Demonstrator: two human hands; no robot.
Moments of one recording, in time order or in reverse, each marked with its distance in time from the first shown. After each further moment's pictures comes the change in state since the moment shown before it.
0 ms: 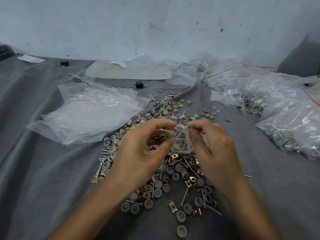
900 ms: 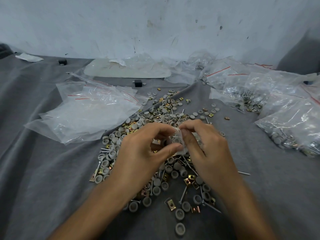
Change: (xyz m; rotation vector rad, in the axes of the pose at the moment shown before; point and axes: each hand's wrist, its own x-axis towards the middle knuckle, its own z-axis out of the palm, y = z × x) left_hand -0.004 0.001 0.006 0.164 0.035 0.088; right_hand -0.003 -0.003 0.005 0.032 -0.053 -0.007
